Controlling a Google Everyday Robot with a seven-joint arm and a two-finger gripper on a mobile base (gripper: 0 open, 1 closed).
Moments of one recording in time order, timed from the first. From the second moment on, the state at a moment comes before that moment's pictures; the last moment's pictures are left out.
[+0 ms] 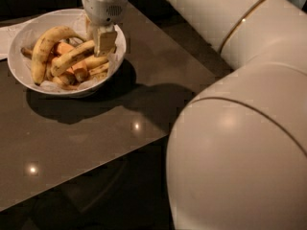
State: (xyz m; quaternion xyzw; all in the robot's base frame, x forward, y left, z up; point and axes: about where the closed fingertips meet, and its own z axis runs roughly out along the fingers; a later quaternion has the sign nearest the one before) arm 0.610 0.124 0.948 -0.87 0.46 0.04 0.17
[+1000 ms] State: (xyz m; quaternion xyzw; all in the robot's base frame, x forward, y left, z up) arm 0.595 0.108 0.981 -0.86 0.47 0.01 0.19
